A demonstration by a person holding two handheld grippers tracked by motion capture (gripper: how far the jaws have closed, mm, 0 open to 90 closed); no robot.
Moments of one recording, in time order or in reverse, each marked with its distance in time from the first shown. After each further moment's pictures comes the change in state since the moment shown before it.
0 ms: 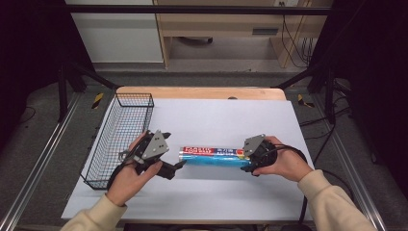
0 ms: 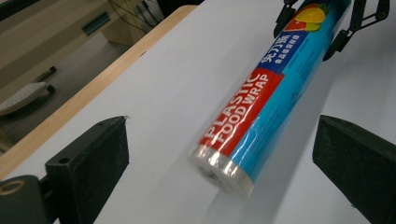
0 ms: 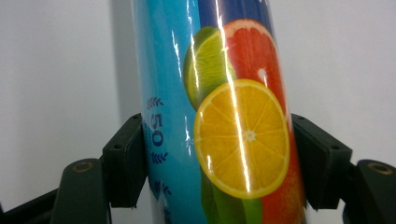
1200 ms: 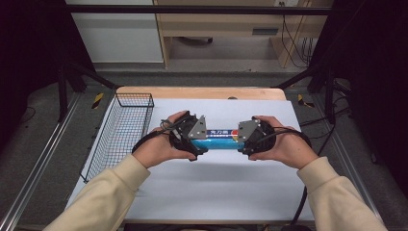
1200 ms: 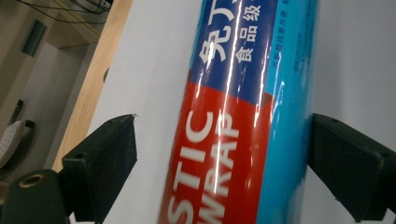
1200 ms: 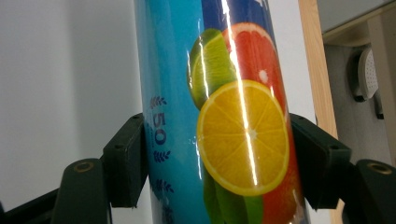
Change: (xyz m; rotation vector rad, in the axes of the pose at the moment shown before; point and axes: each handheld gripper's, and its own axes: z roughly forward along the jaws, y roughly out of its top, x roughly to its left) left arm 0.009 0.069 0.064 0.219 -0.157 0.355; right arm -0.010 0.068 -0.062 0.044 -0.169 -0.142
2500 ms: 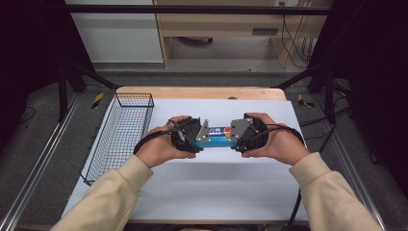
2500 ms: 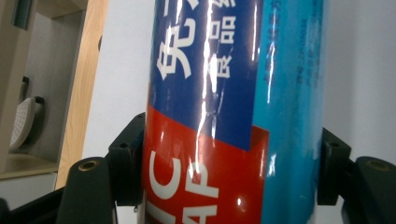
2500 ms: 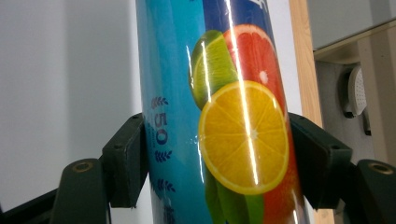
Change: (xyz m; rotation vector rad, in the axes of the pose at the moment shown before) left arm -0.004 0.002 0.009 0.185 0.028 0.069; right arm -0.004 0.014 0.009 -0.031 -0.017 -0.054
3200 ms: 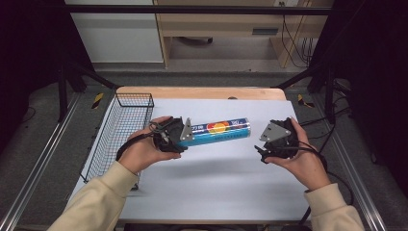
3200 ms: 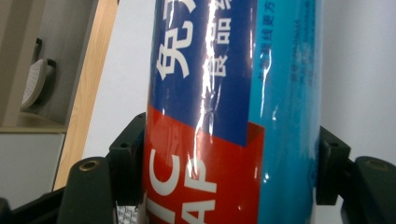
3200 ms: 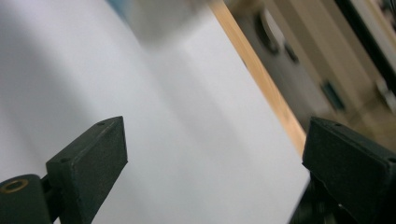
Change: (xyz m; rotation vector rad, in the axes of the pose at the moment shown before) left arm 0.001 -0.039 -0.028 0.060 0.048 -0.116; right arm 0.028 -0.084 -0.008 0.046 -0.373 0.428
